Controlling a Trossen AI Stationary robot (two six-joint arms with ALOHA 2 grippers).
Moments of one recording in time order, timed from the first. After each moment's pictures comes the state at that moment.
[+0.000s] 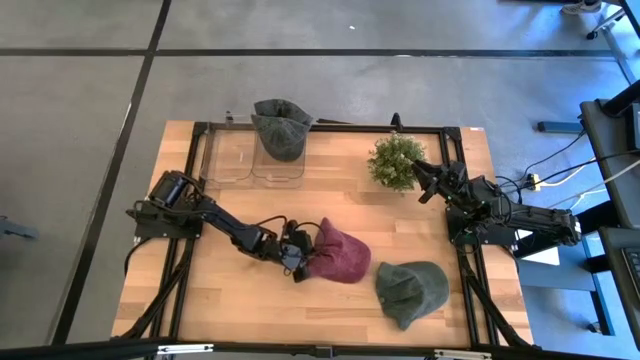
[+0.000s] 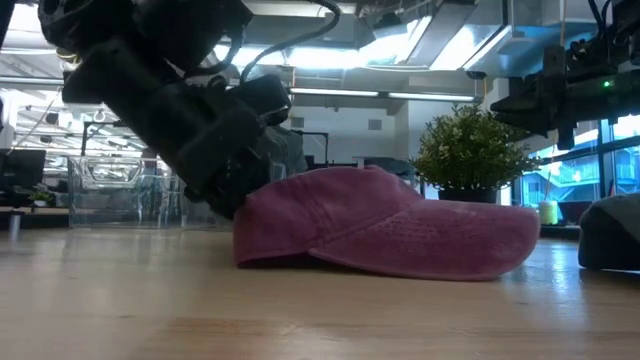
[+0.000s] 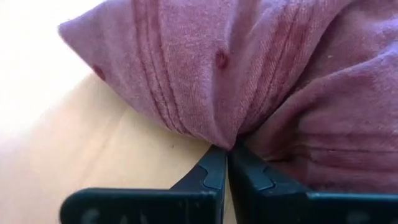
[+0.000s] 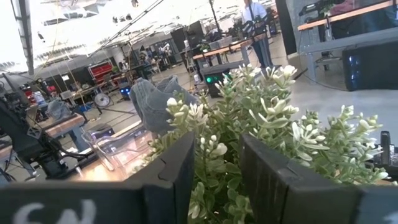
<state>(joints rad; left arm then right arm) -0.35 1.88 0.81 0.29 -0.44 -0.50 -0.17 0.01 0.01 0.07 0.55 0.31</state>
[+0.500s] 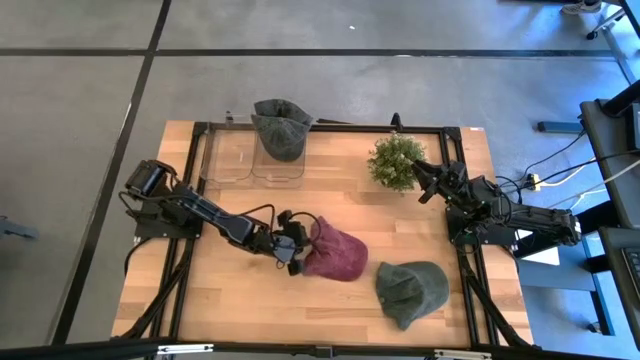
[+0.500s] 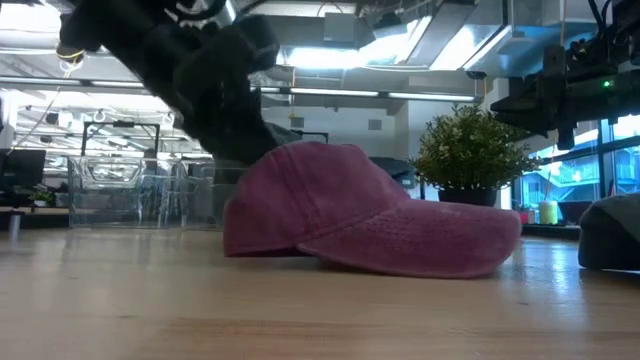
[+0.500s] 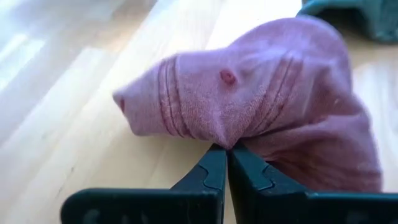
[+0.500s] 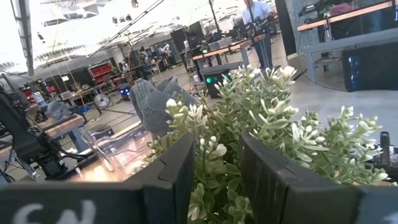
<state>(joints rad) -0.34 1.67 0.81 0.12 -0.48 -0.46 -0.17 0.01 0.01 0.07 0.55 0.31</state>
